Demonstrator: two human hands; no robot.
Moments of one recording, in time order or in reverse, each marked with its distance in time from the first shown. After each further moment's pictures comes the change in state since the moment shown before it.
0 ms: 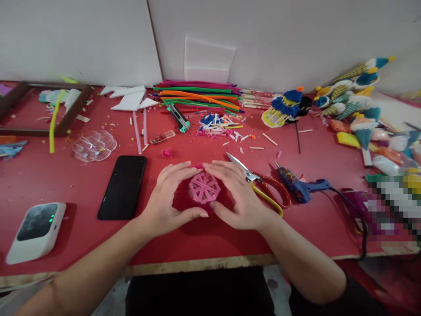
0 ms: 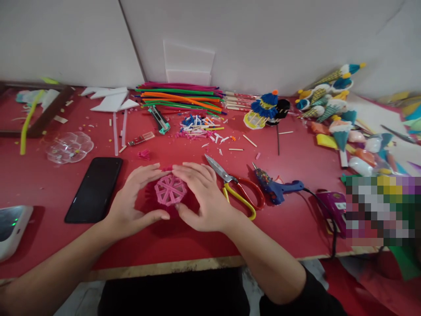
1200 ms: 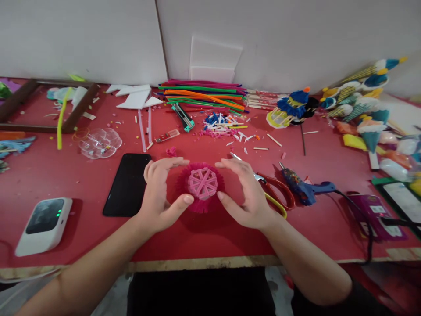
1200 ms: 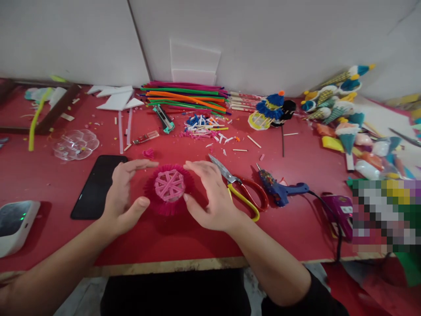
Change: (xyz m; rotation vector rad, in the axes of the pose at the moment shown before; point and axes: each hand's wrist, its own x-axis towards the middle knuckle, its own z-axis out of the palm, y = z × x) left_hand -0.002 0.005 -0.010 0.059 0.119 -0.141; right_hand 0.000 -0.002 -0.002 0.056 0.127 0.036
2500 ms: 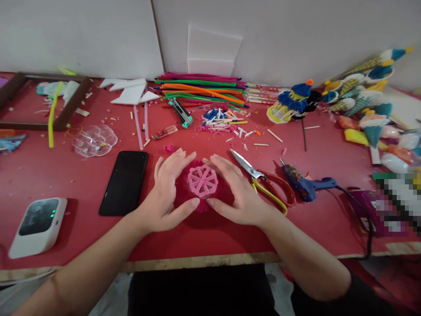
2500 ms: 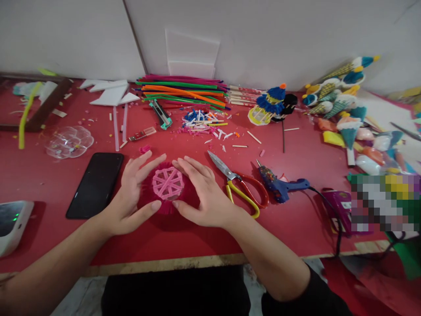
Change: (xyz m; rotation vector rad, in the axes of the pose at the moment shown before) left_hand -0.003 -0.012 0.001 0.040 -0.266 0.144; right_hand -0.001 0.007 0.007 0.019 -0.234 0.055
